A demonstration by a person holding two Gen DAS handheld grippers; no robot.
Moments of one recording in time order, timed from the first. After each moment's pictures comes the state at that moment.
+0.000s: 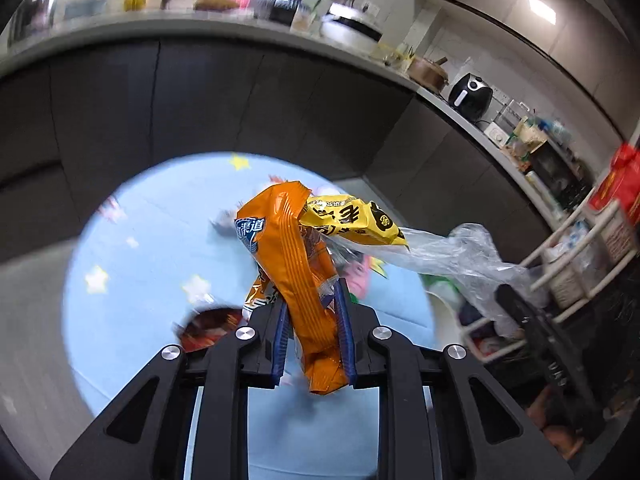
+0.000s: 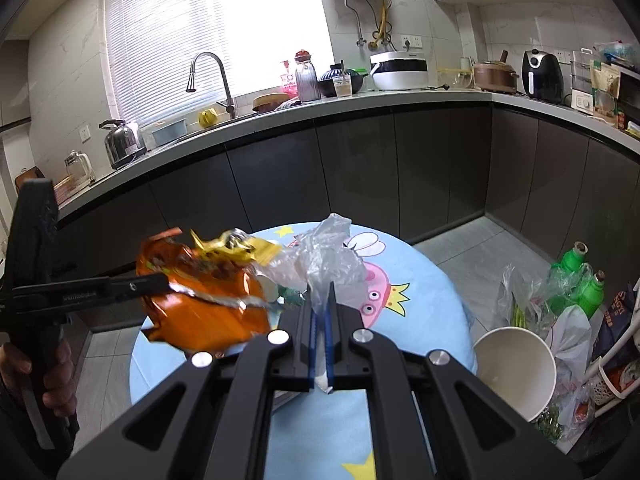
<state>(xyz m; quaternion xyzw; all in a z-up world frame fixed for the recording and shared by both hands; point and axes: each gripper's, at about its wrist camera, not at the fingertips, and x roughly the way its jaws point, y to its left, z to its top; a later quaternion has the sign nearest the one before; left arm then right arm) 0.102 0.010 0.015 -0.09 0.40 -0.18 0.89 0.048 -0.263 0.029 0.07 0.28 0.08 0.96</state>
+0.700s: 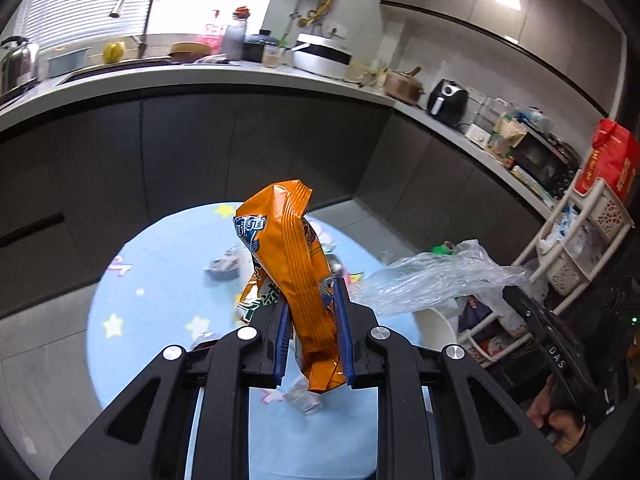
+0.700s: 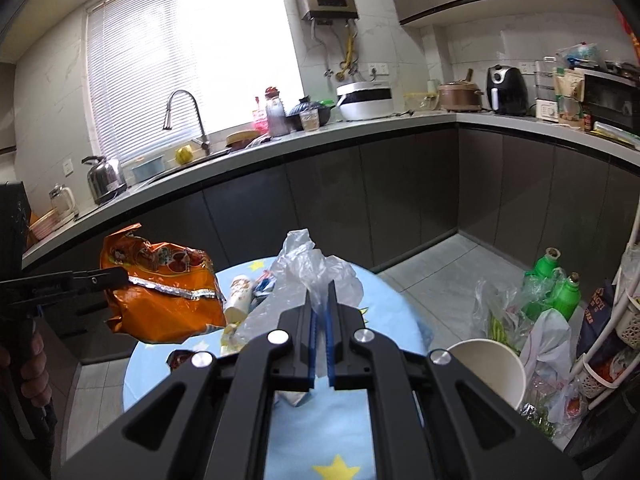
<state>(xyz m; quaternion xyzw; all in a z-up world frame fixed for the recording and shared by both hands) 0.083 -0.015 0.073 -0.07 0.36 -0.22 0.91 0.009 -0.310 0.059 0.09 0.22 0.02 0.97</state>
